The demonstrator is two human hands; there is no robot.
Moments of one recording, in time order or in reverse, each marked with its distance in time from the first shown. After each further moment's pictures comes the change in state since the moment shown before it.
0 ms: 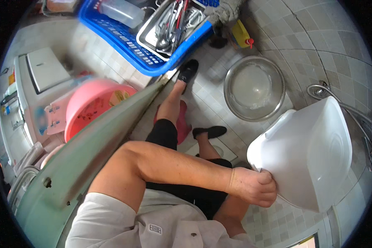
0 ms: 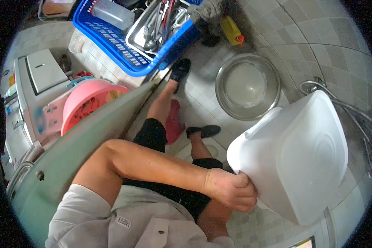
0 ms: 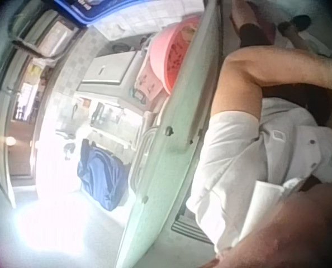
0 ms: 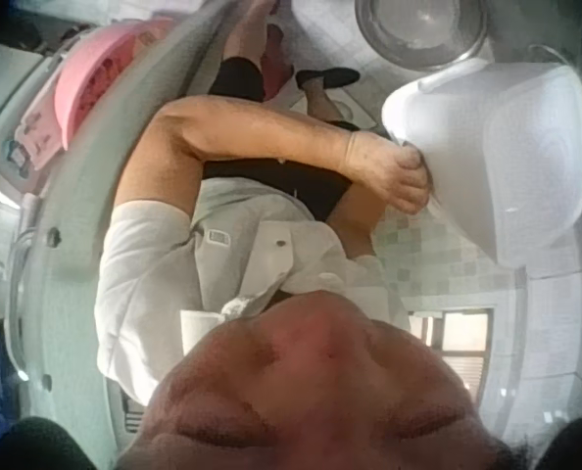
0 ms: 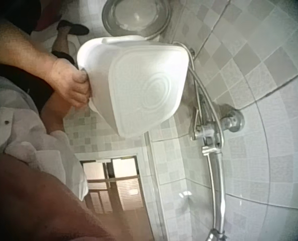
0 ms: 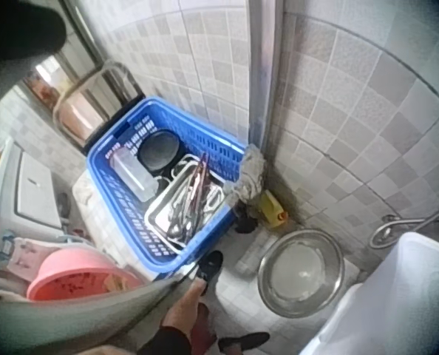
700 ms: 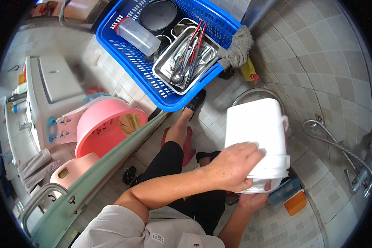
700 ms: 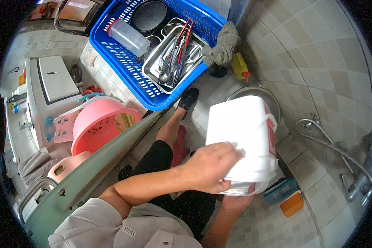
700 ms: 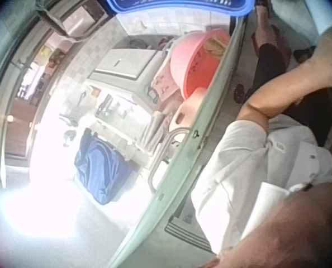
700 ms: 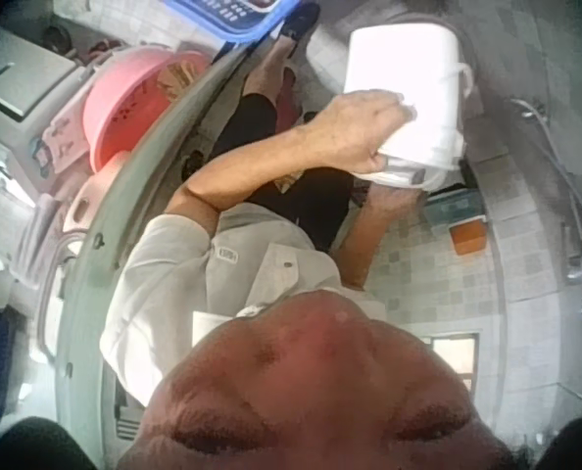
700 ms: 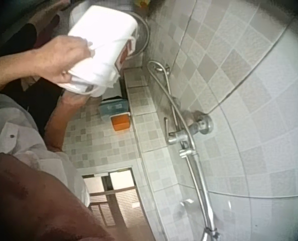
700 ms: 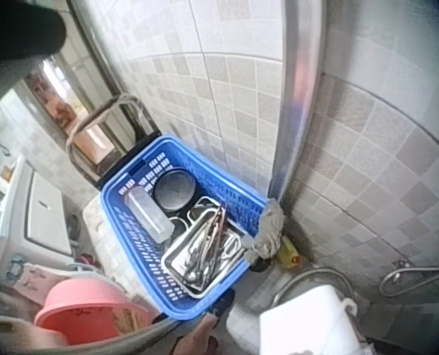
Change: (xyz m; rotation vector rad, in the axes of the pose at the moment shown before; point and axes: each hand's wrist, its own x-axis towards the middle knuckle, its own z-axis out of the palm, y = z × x) left_hand 0.012 -0.110 -0.095 -0.377 -0.119 -0.846; right_hand 0.016 -0.040 0.144 -0.030 -0.029 -0.101
